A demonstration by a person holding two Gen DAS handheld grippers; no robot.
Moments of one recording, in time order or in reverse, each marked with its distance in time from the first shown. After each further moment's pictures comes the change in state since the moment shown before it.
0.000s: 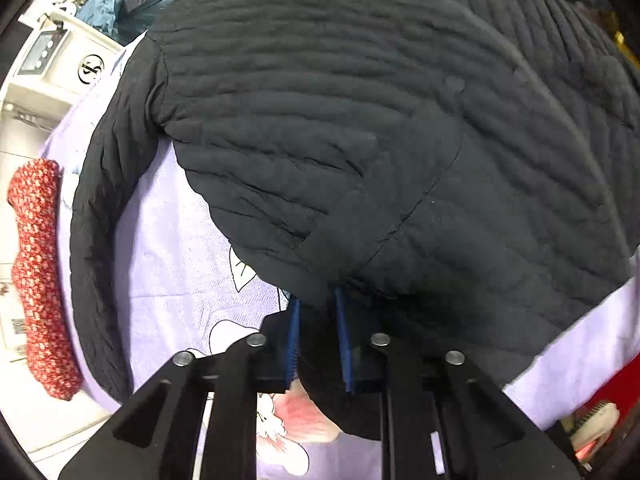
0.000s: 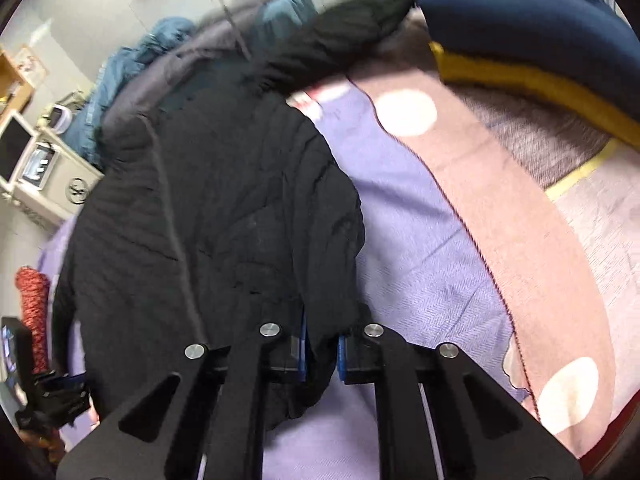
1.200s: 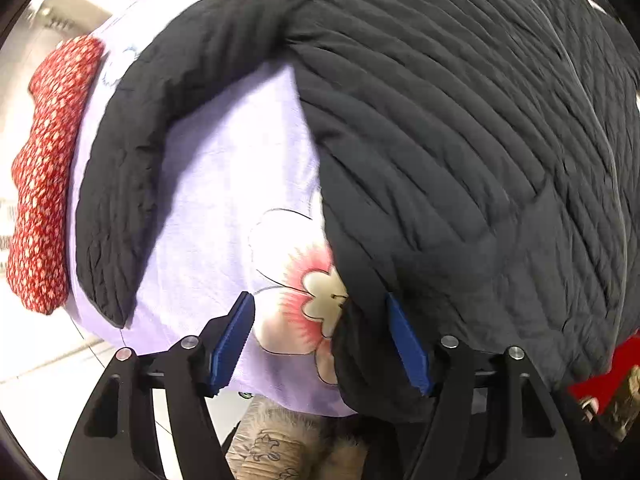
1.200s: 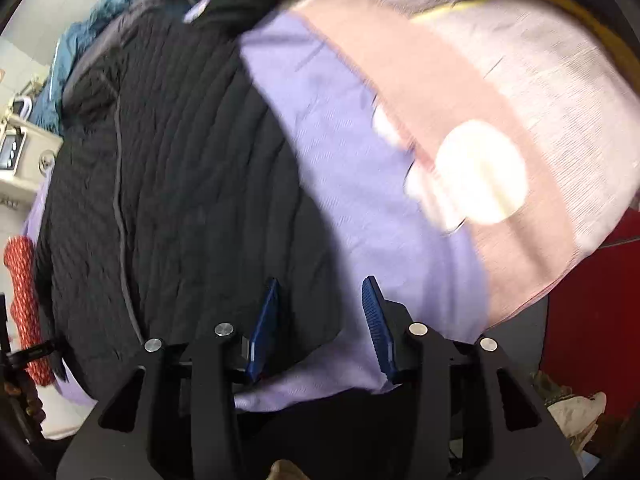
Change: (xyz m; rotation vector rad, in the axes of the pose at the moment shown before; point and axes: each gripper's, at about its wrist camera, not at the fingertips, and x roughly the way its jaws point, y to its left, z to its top) left arm 0.023 0.116 -0.097 -0.197 0.119 -0.006; right arm -0.044 -0.065 -0.093 0.148 0.225 -0.157
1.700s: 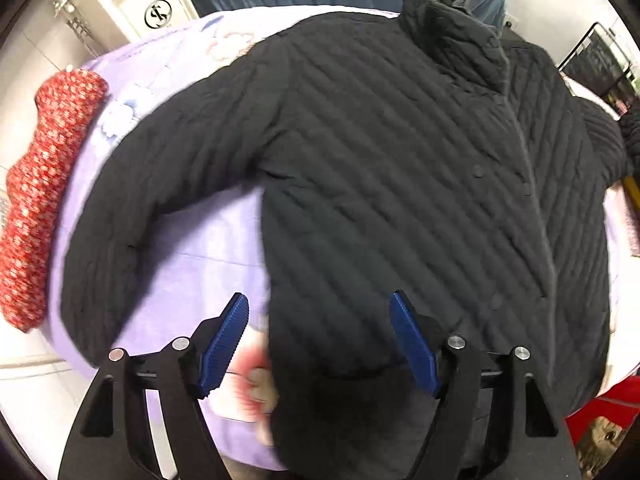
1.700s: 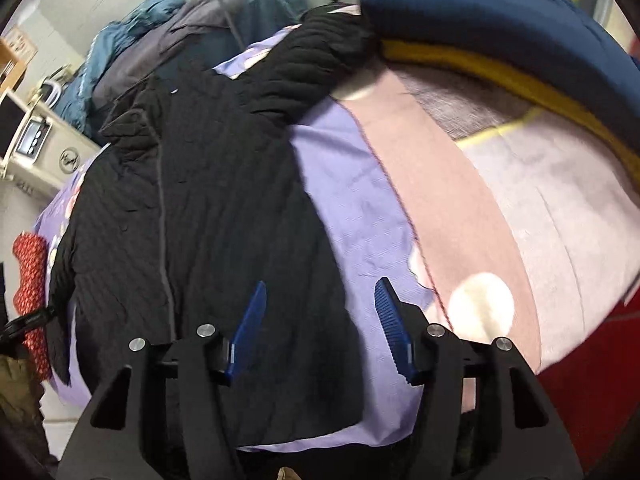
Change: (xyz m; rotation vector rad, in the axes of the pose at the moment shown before) left arm -0.049 -0.026 0.063 -0.118 -0.219 -0.135; right arm -0.034 0.051 0.067 -0.193 -0.066 0.053
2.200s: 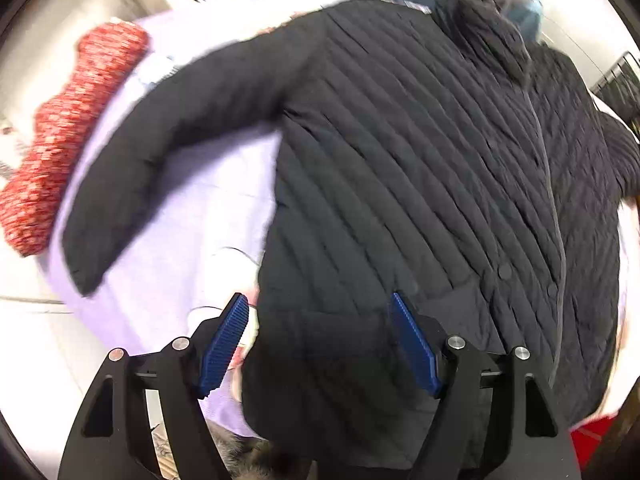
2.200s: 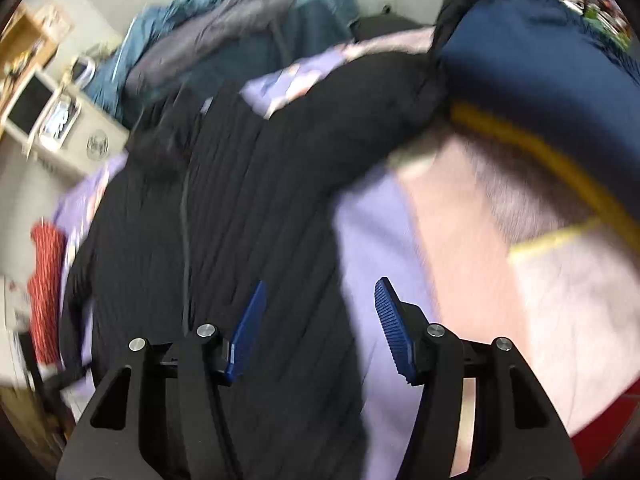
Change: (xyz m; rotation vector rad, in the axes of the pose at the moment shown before) left arm -0.010 -0.006 -0.046 -0.155 -0.016 0.099; right arm 0.020 -0.012 0.134 -0.060 -0.053 0.080
